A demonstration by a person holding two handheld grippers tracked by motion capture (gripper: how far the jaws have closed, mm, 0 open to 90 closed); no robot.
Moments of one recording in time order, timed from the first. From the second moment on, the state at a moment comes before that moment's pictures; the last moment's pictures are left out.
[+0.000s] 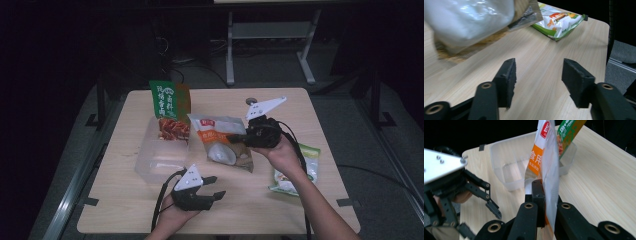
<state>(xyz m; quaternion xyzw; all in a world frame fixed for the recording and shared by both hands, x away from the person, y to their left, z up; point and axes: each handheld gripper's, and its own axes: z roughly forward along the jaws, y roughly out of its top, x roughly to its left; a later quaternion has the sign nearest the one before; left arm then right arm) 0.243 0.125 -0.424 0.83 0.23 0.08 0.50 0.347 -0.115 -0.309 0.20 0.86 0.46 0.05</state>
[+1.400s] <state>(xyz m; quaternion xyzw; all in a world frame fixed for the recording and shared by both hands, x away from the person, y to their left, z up) 0.240 0.119 -0.426 0.84 0.23 0.08 0.49 0.380 -0.042 -0.279 0.17 0.86 0.49 0.05</state>
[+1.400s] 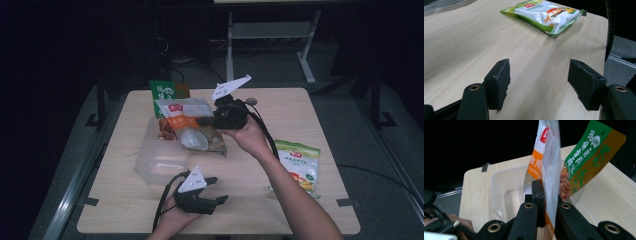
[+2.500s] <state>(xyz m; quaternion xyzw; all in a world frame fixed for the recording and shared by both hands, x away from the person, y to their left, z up) 0.238 0.124 -0.424 0.84 0.21 0.08 0.48 0.425 0.060 -0.312 0.17 0.85 0.50 0.01</state>
